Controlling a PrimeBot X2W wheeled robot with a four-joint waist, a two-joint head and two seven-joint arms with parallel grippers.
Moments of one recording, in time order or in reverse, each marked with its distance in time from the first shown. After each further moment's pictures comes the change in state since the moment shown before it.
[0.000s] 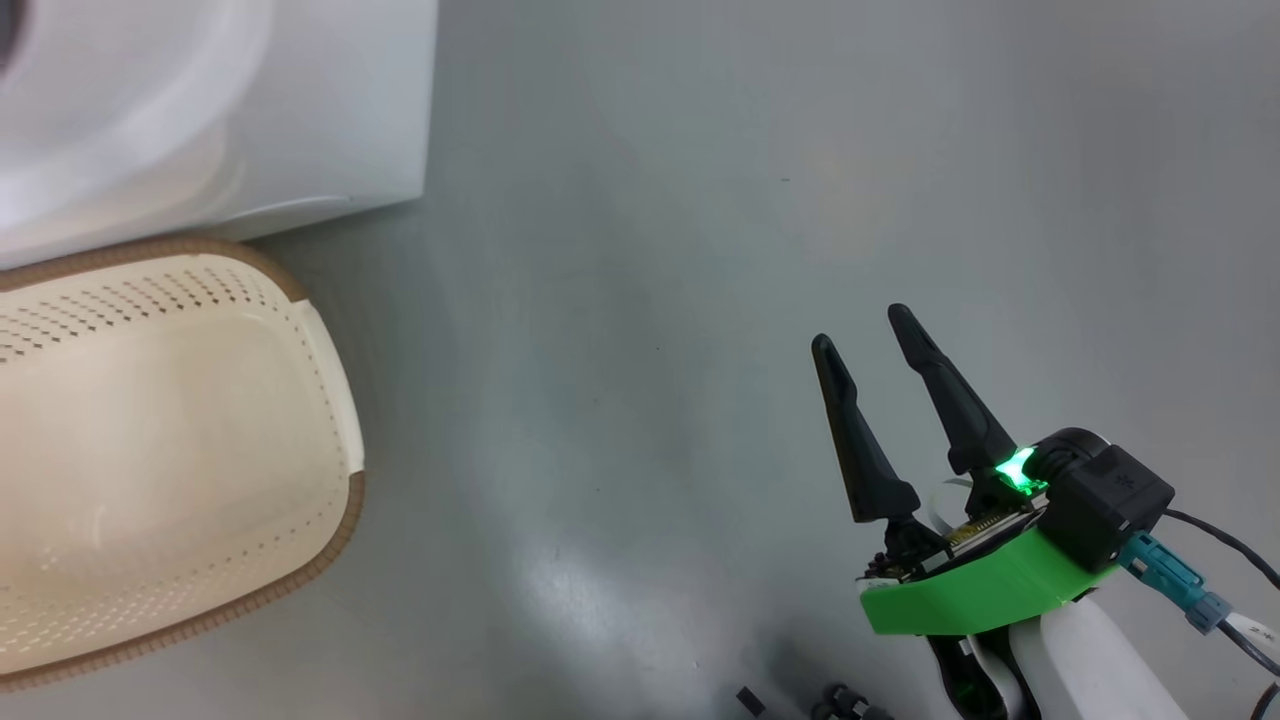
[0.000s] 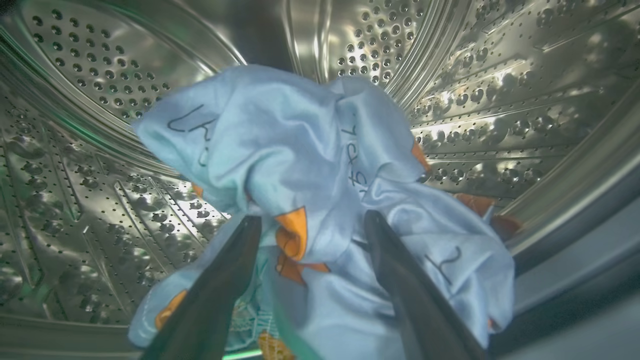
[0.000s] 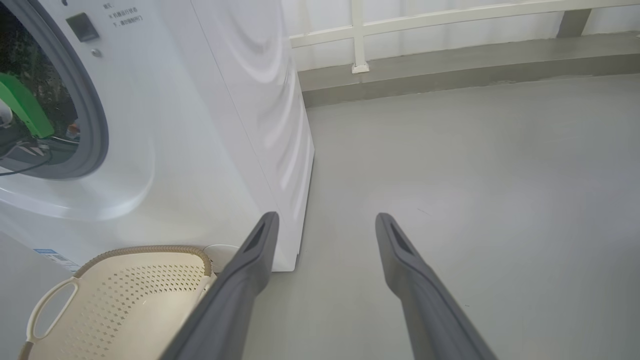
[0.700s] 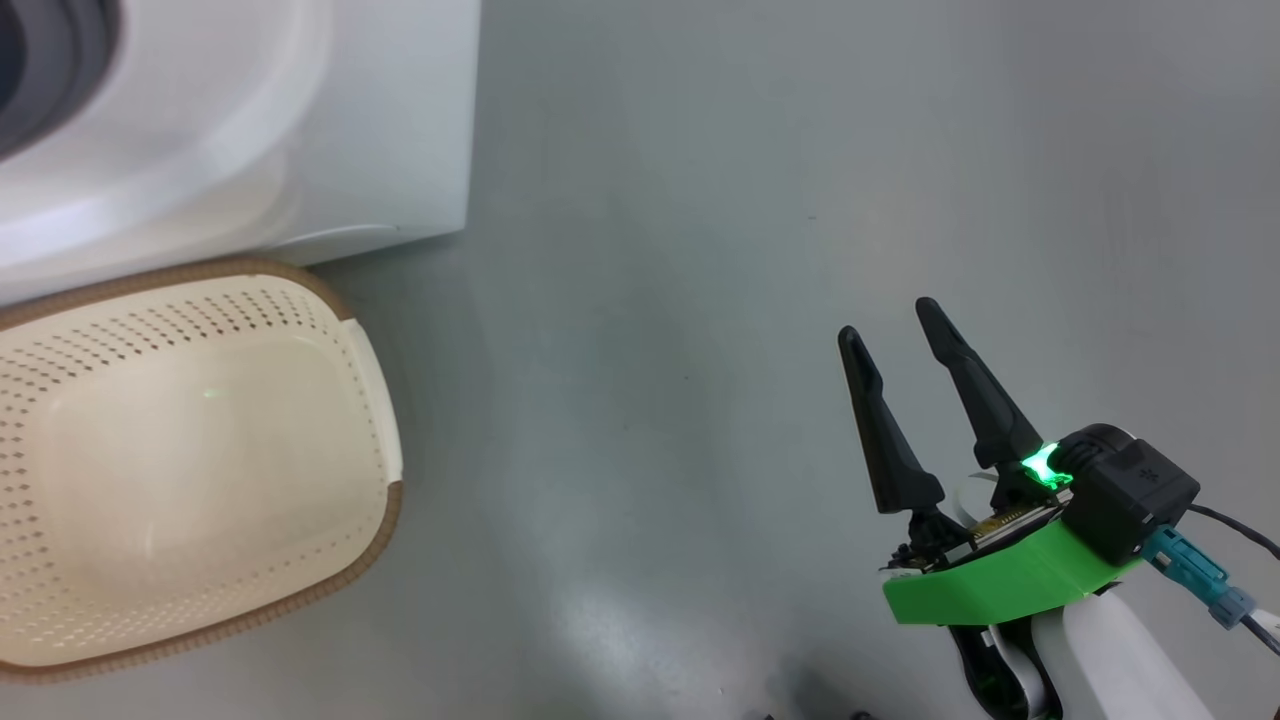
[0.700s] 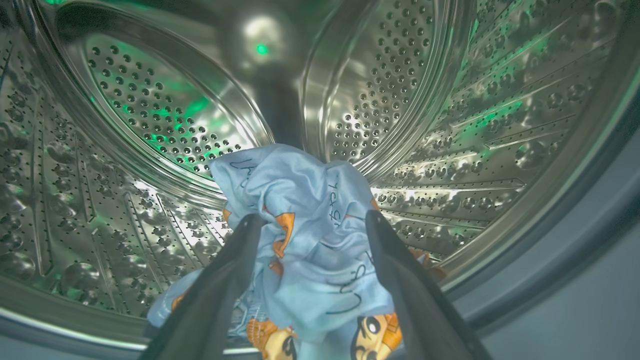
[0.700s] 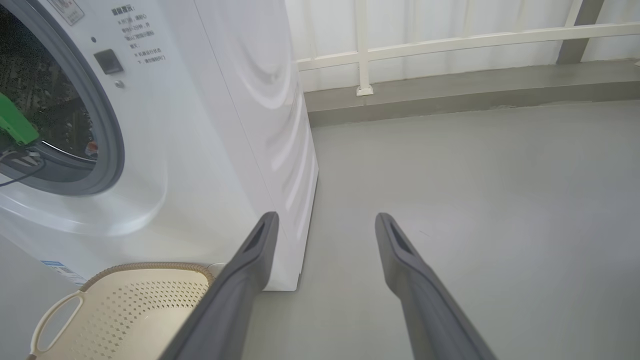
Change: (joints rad) left arm 0.163 -0.060 0.122 -0.192 -0.114 -0.007 0.000; right arm 0.000 -0.021 -0.026 0.004 0.000 0.000 0.000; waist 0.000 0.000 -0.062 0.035
